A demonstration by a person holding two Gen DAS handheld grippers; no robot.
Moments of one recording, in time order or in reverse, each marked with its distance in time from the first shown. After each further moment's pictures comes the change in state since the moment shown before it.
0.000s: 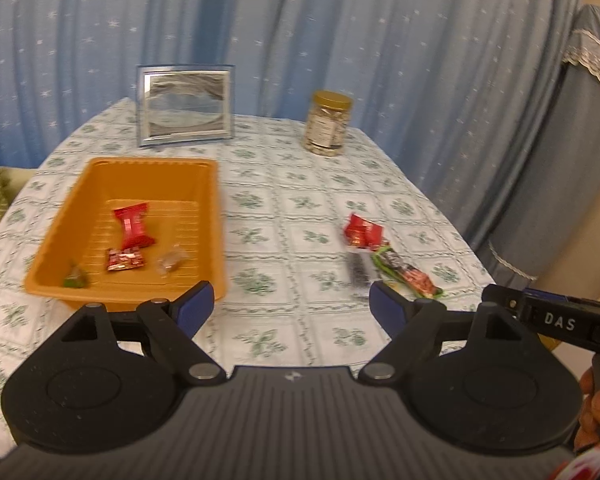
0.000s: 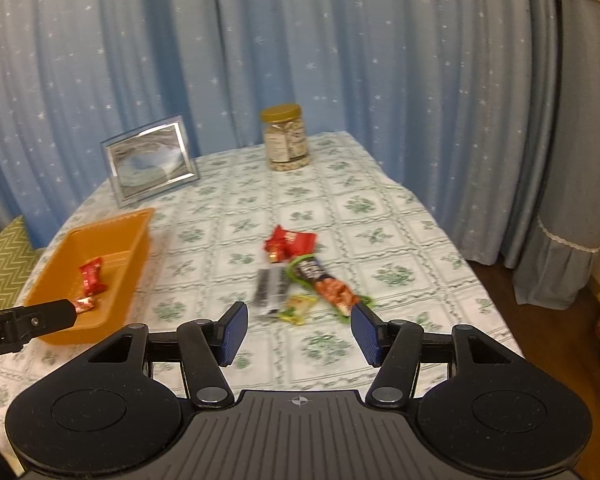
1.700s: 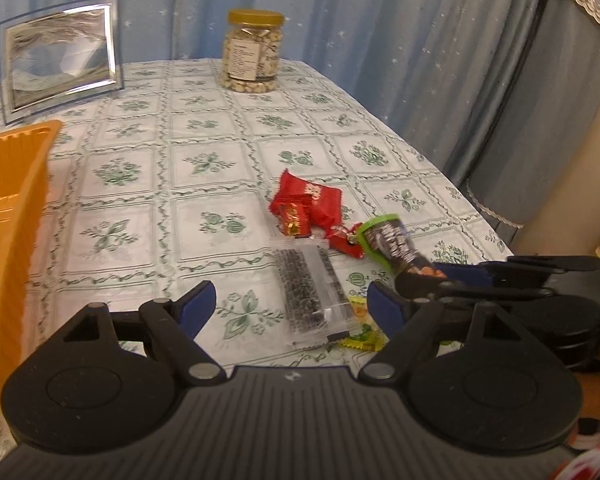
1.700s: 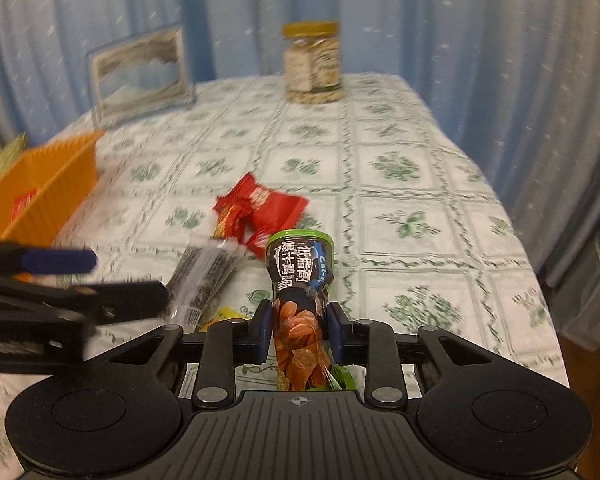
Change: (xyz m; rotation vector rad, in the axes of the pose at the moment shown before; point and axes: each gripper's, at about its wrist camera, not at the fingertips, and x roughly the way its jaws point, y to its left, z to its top) left arm 0.206 -0.059 0.005 0.111 0.148 -0.122; right arm 0.181 -0.058 0.013 -0.133 0.147 0.115
